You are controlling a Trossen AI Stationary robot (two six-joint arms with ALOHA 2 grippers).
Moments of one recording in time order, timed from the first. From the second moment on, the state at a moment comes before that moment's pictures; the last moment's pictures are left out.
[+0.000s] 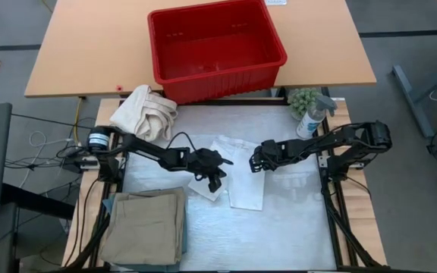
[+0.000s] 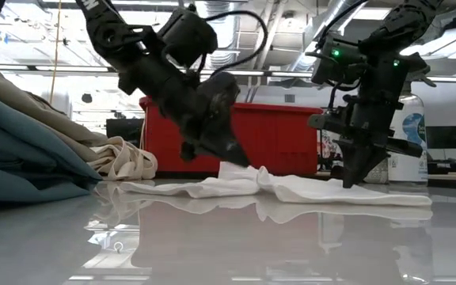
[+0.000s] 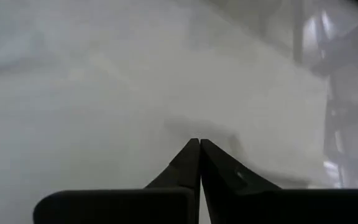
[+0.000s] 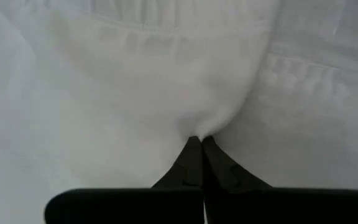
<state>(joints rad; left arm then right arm) 0.03 1.84 0.90 0.31 0.05 -0.43 -0.06 1.50 0.70 -0.43 0.15 1.22</state>
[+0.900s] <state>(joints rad) -0.01 2.00 1.18 0.28 0.46 -0.72 -0.15 1.39 0.74 -0.71 0.13 1.06</state>
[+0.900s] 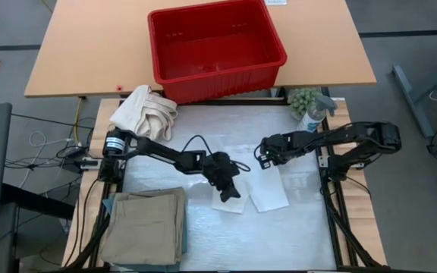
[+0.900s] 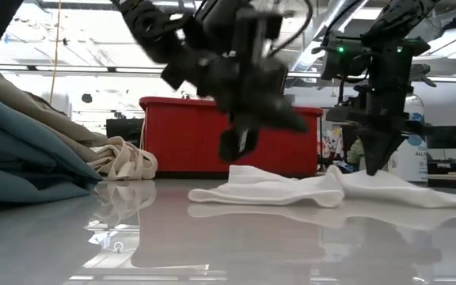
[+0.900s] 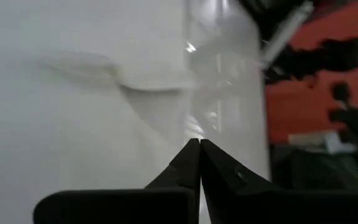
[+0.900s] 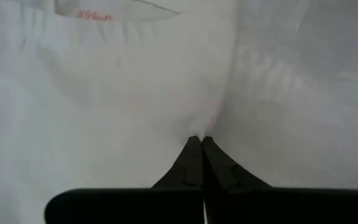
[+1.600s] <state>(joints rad) 0.15 1.98 1.14 0.13 -0.04 -0.08 -0.22 1.35 0.74 -0.73 0.13 0.96</state>
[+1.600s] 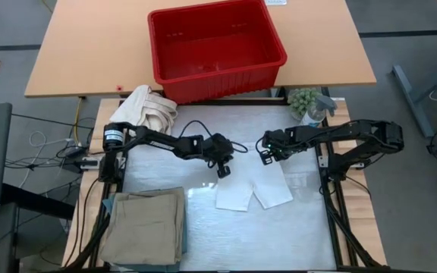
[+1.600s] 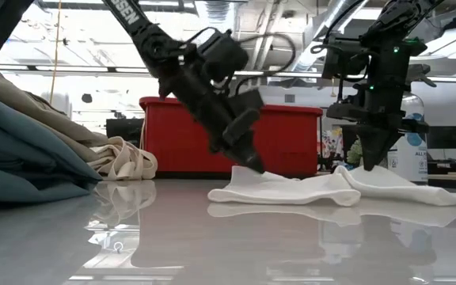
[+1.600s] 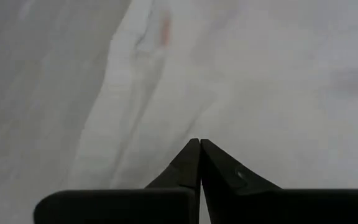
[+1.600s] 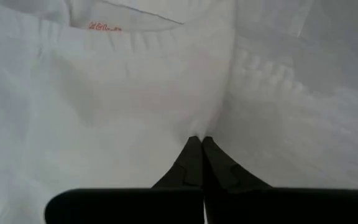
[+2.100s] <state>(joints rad) 0.19 2.08 1.12 0.23 -0.06 -0.11 -0.22 1.35 0.74 -0.73 0.11 0.96</state>
